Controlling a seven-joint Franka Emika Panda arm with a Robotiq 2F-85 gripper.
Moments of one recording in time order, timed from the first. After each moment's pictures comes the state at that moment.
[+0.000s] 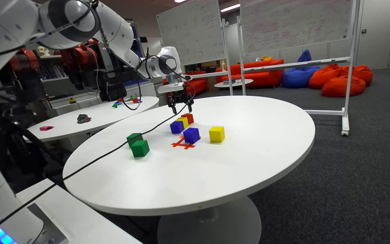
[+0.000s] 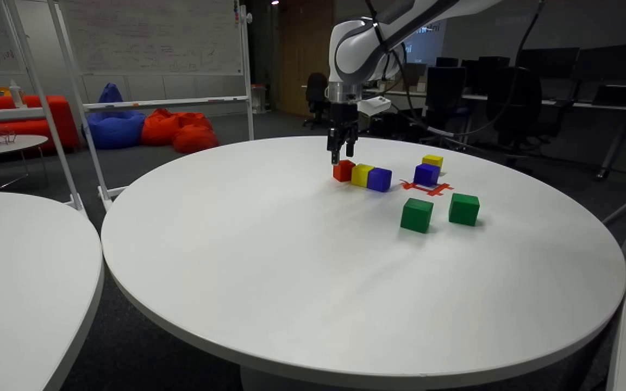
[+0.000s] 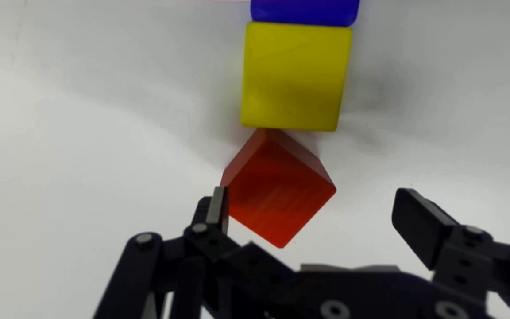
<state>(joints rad) 0.06 0.88 0.03 -1.27 -0.07 2.17 -0.16</state>
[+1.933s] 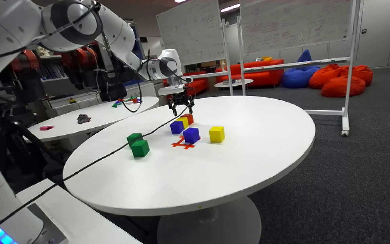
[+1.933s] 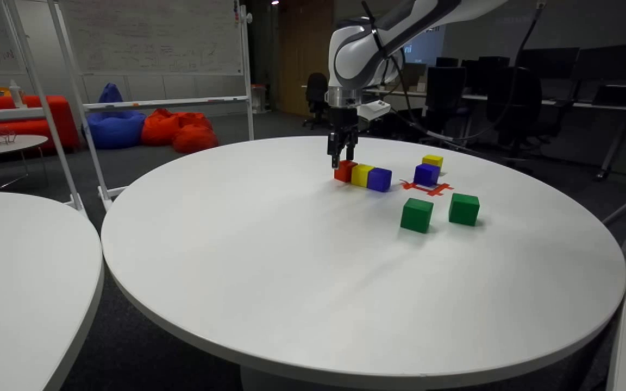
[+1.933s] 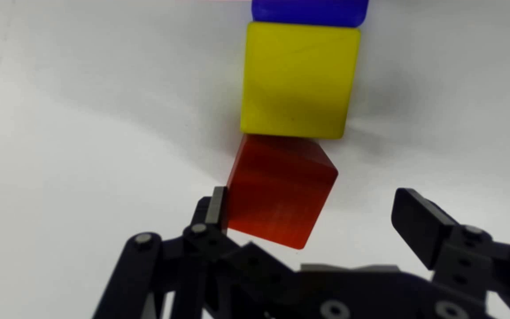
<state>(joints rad) 0.06 0.91 0.03 -1.26 -0.07 2.17 -0.17</state>
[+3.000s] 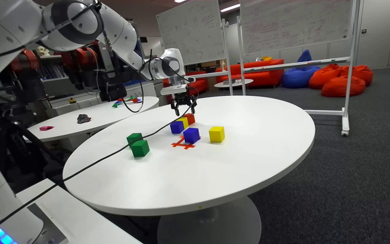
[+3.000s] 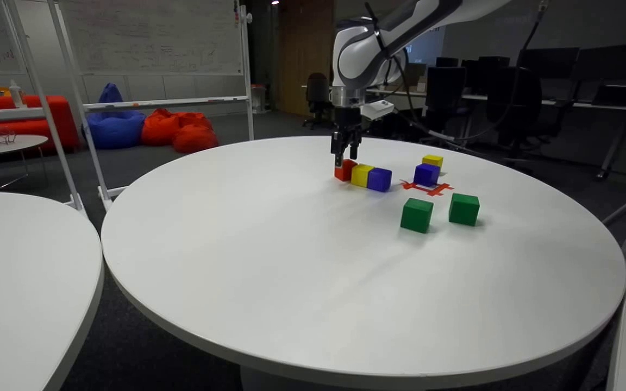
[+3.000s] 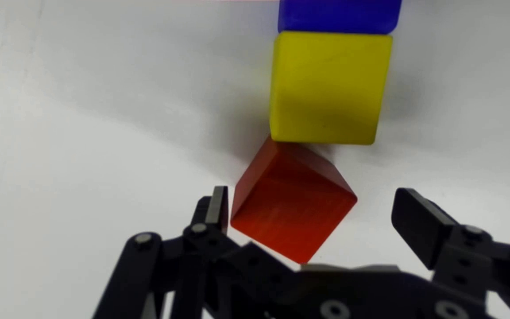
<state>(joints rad) 0.03 0.91 0.03 -1.26 -0.07 2.17 -0.17</state>
